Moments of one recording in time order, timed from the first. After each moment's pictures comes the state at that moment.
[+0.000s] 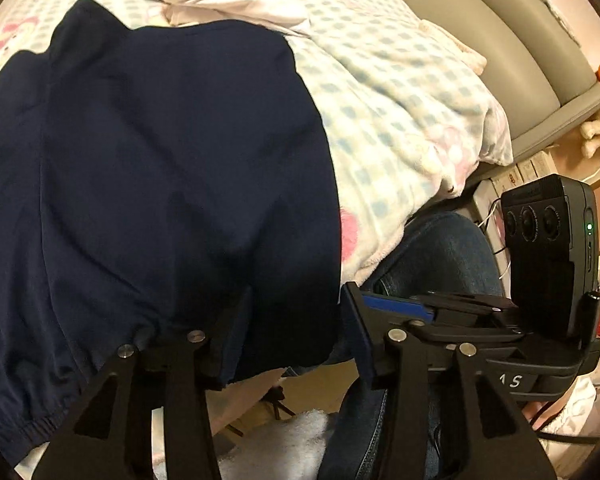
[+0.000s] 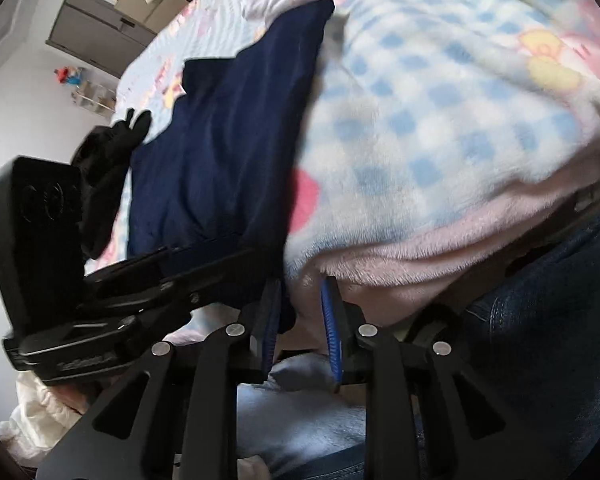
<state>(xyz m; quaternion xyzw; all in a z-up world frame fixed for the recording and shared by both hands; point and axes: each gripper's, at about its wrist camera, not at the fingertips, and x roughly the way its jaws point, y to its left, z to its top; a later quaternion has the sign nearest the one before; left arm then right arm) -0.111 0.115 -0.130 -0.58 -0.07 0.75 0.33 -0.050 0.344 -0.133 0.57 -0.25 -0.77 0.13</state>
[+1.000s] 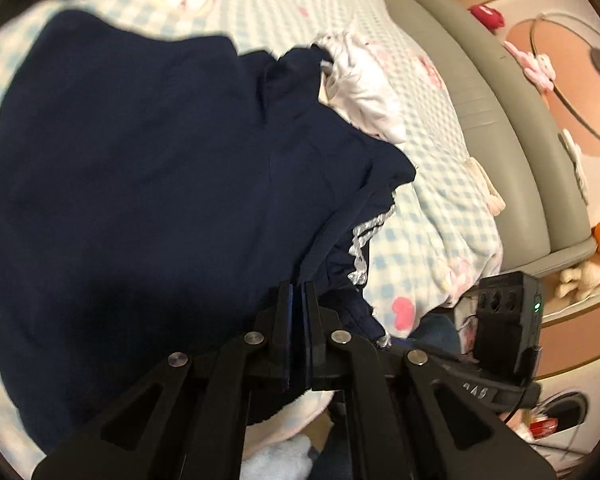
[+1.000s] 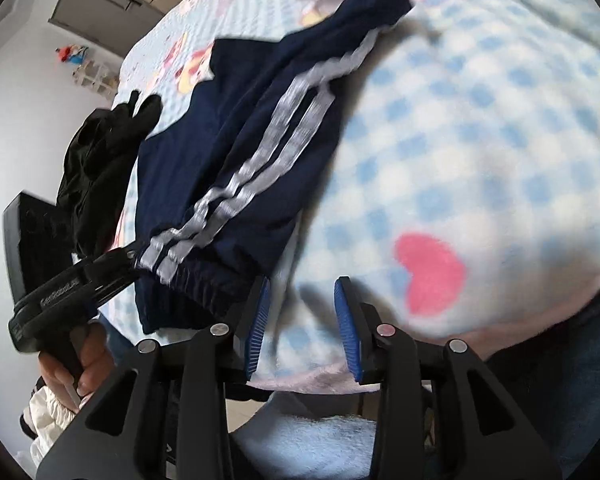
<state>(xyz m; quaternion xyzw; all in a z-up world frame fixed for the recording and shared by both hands) -0.126 0.000 -0.120 -0.54 -0.28 0.76 0.24 -0.100 0.277 -0.132 0.59 -0.23 -0.76 0.16</state>
